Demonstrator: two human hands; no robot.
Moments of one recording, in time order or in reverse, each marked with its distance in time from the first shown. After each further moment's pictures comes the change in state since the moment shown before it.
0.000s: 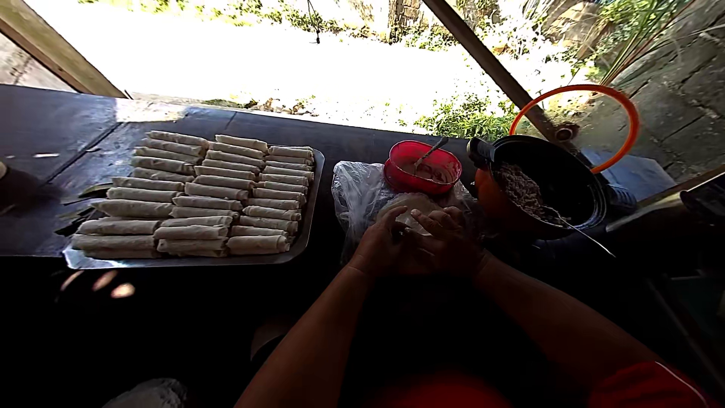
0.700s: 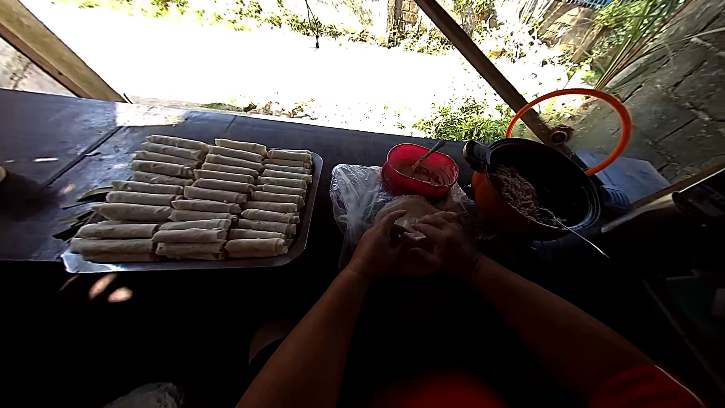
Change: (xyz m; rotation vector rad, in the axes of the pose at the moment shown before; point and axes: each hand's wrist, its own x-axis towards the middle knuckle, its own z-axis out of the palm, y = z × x) left_hand 0.000 -0.003 0.003 0.005 0.001 0.013; right_hand 0.003 -0.001 -0.003 0.302 -0.006 0.248
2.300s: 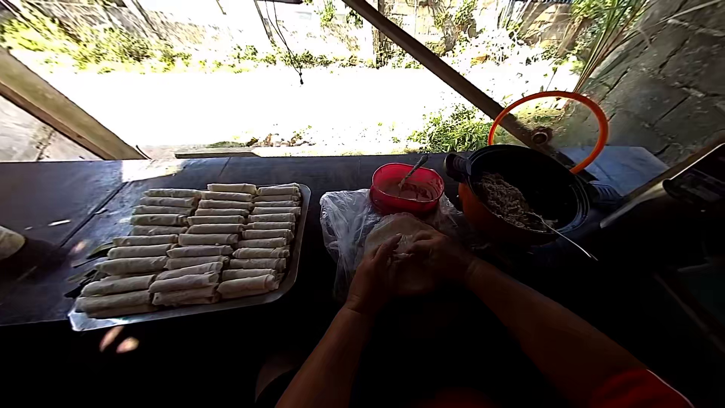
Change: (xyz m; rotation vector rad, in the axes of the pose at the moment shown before) left_hand -0.013 0.006 0.017 0.280 0.244 0.229; right_hand 0.010 0.026 0.001 0.337 -0.261 0.096
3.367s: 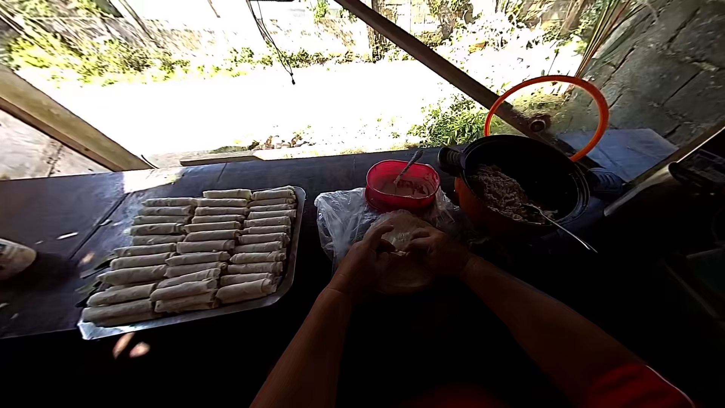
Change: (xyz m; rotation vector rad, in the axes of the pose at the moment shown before) left_hand 0.036 -0.006 -0.036 -0.098 -0.401 -0.170; right_hand -0.003 0.006 0.007 0.053 0.054 -0.023
